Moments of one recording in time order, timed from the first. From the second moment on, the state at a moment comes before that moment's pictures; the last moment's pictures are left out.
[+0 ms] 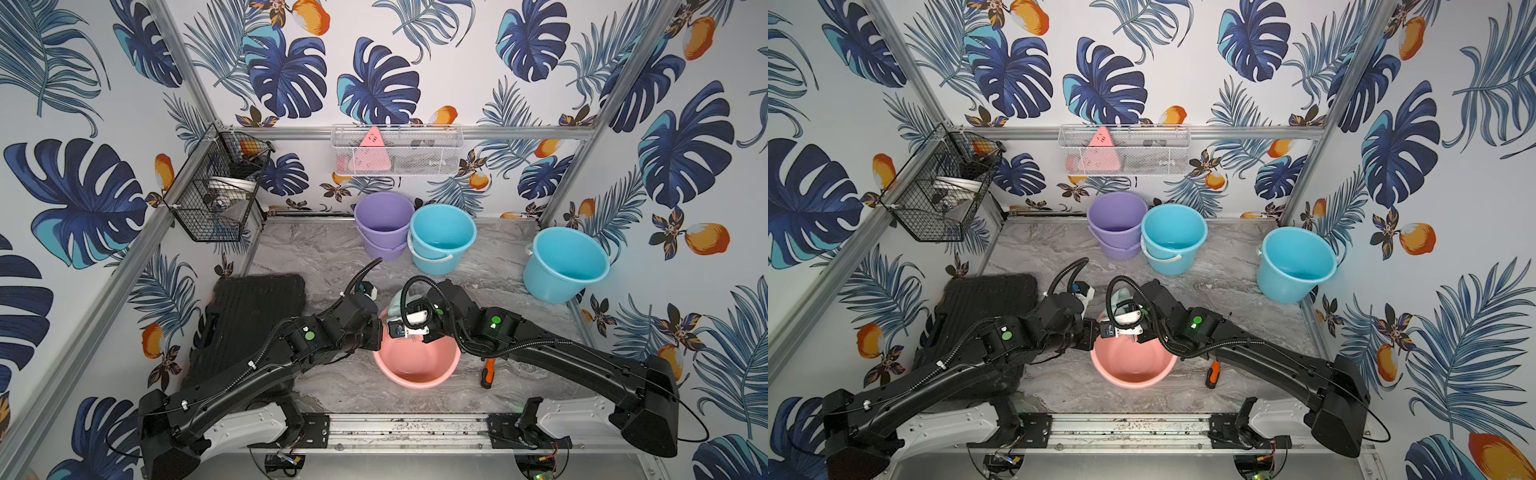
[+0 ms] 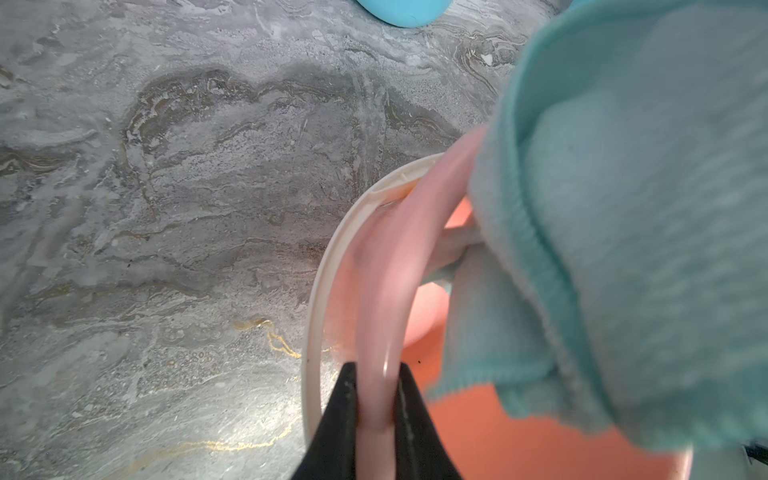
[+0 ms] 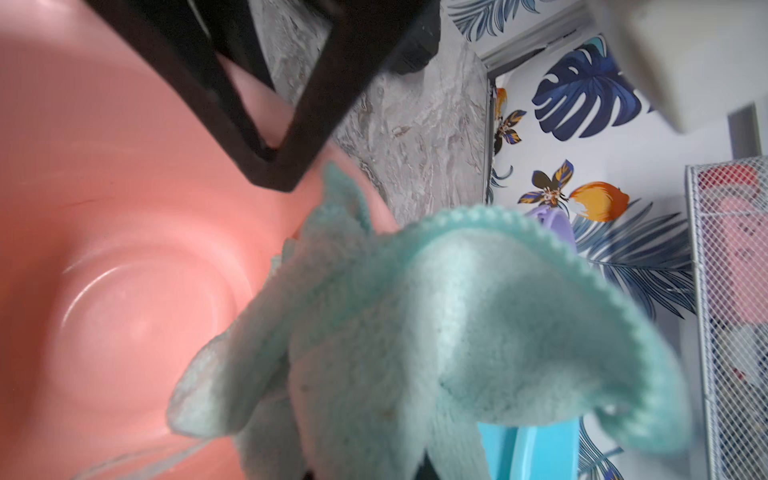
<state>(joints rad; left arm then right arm) -0.84 1.21 0.95 -0.74 -0.11 -0.68 0.99 1.28 1.05 -0.44 0.18 -1.02</state>
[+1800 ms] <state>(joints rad) -0.84 1.20 0.94 -0.73 -0.12 -0.68 1.02 1.35 1.10 -0.41 0.19 -0.44</state>
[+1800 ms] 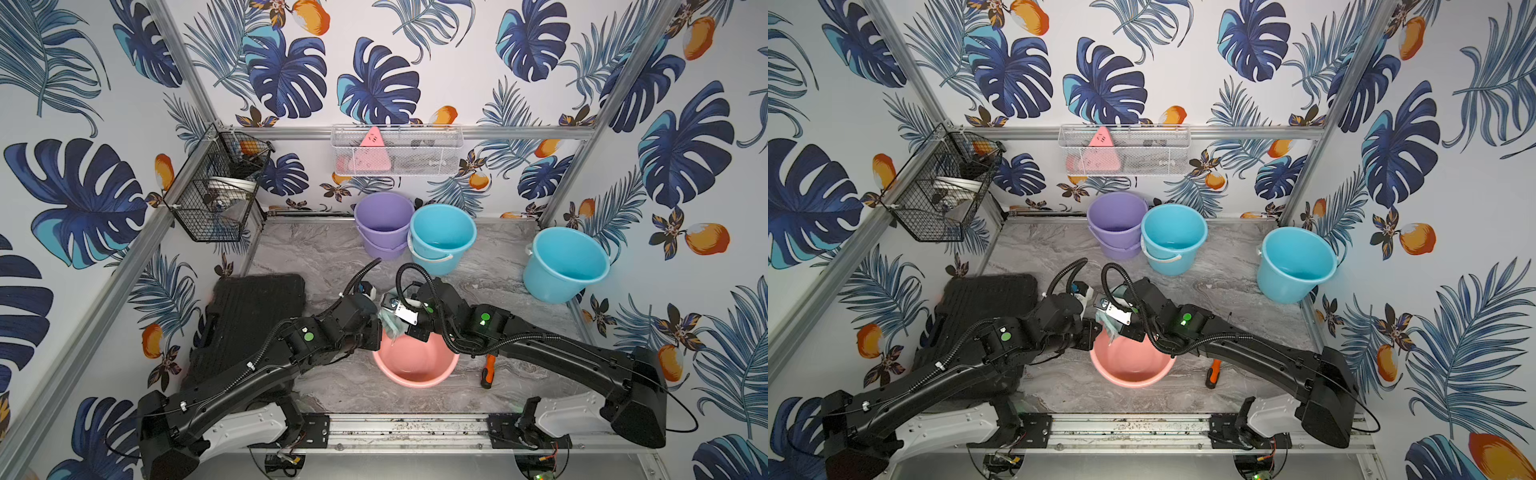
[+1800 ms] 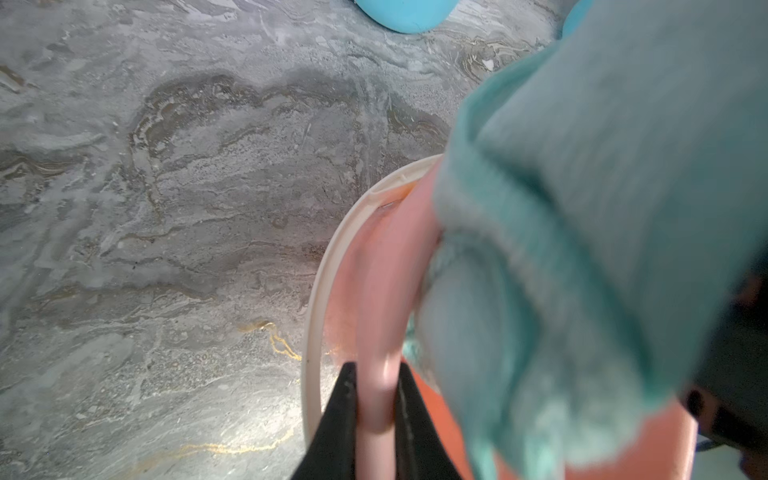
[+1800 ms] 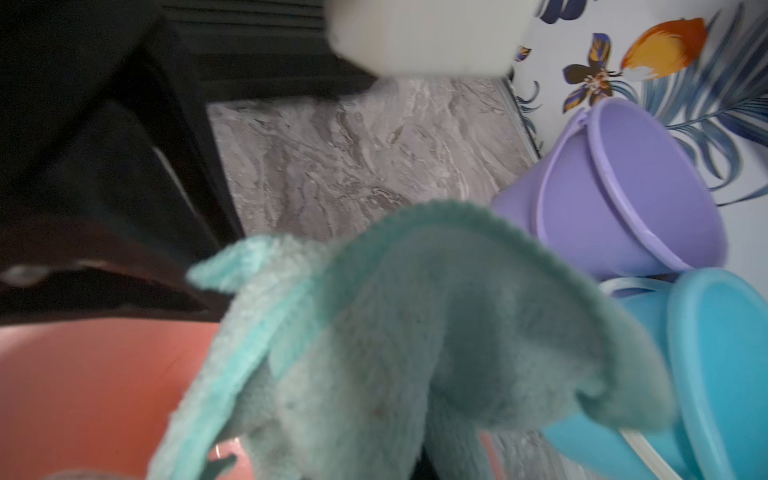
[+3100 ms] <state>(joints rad) -0.85 1.22 0.94 -0.71 -0.10 -0.67 1.08 1.22 1.12 -0.93 -0.18 -0.21</state>
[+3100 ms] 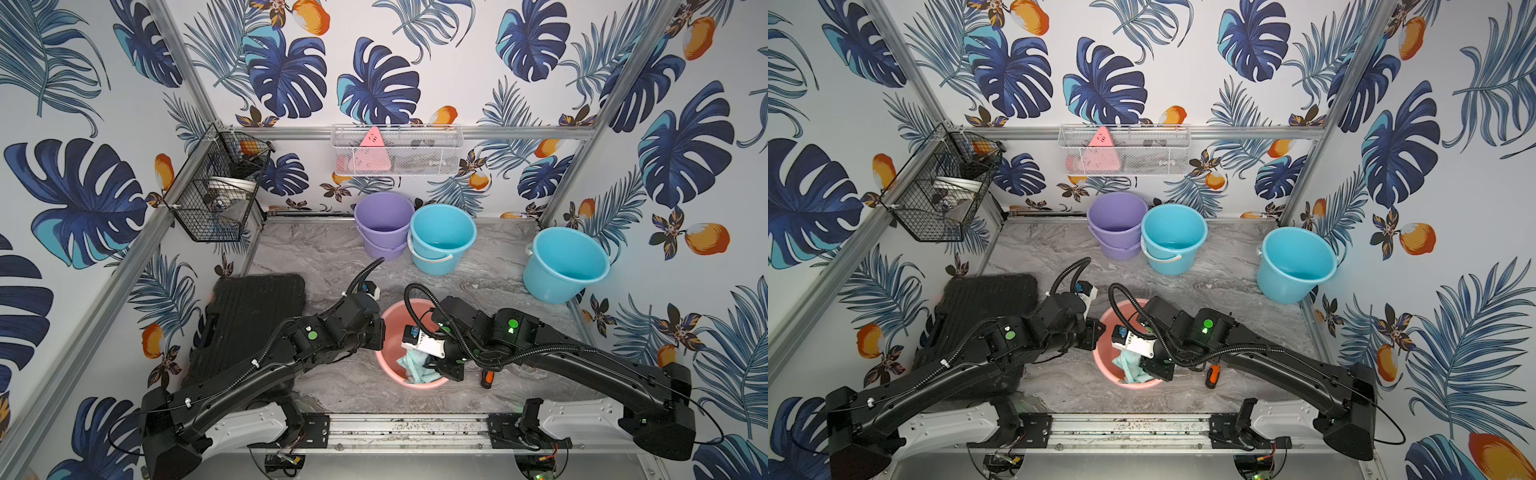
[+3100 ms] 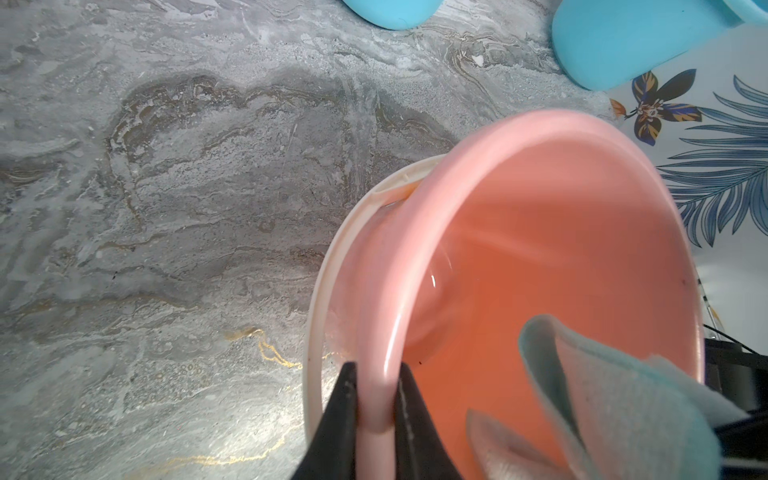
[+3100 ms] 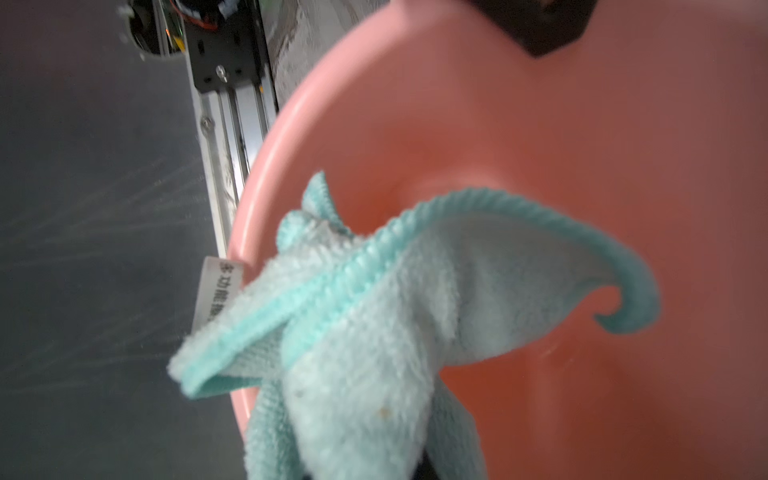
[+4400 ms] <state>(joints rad) -0.84 1.22 0.96 -0.74 -0.13 -0.68 1.09 1.25 1.20 -0.94 0.60 -0.35</state>
